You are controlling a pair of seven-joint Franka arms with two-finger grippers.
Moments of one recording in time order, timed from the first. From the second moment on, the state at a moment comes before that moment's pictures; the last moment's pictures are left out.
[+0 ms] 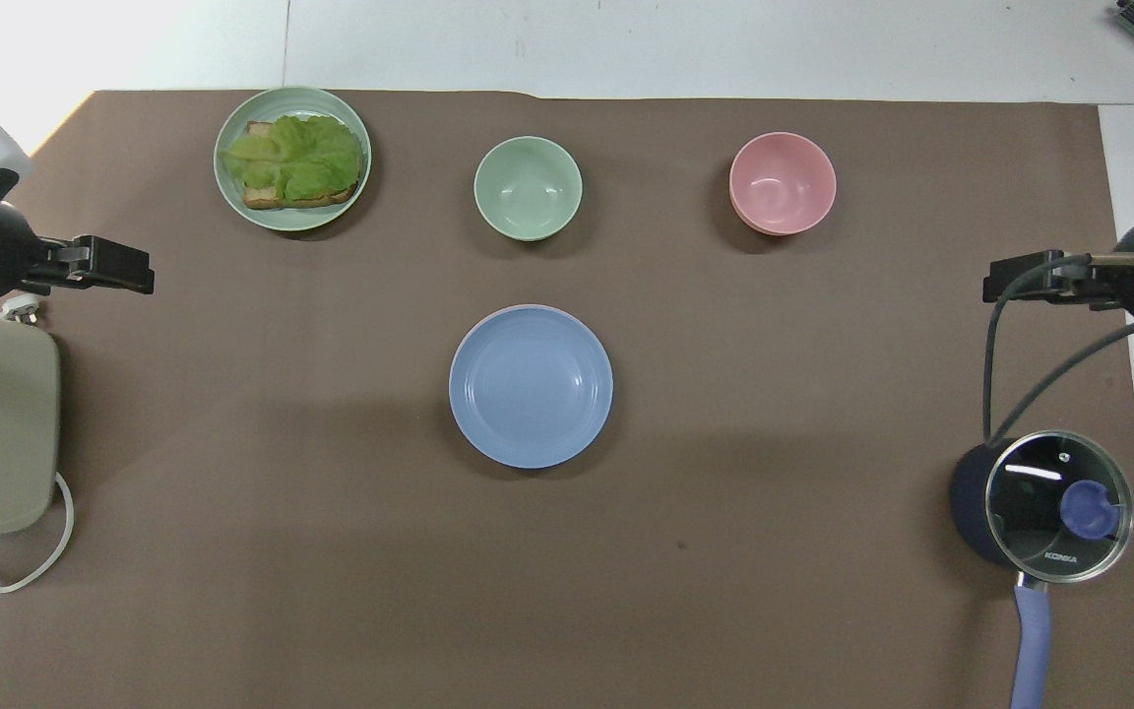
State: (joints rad) left arm -0.09 0.06 0.02 -1.65 -0.05 1.78 0.00; right arm -0.25 -0.02 0.24 -1.67 0.01 1.76 0.08
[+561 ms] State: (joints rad) left arm -0.09 0.06 0.02 -1.65 -0.05 1.78 0.00; right arm -0.25 -0.02 0.24 -1.58 -0.01 1.60 0.08
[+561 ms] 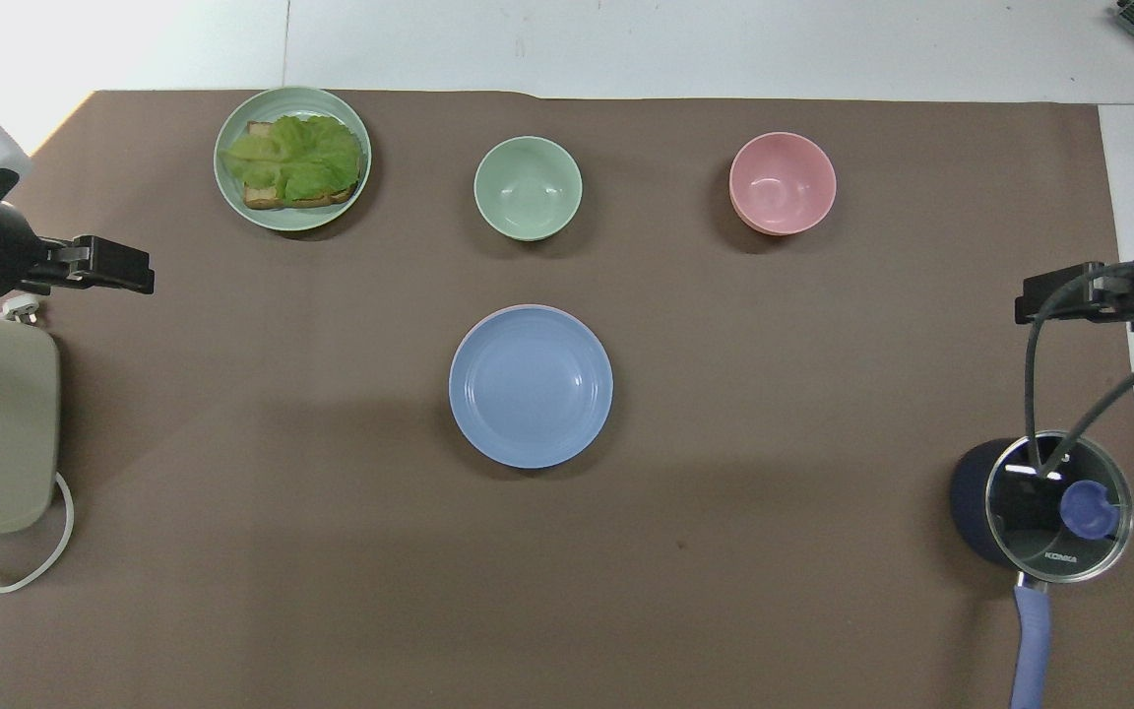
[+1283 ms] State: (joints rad) left arm -0.09 0.06 0.02 -1.65 -0.05 1.78 0.00; right arm -0.24 -0.02 0.24 -1.57 -0.01 1.60 0.08
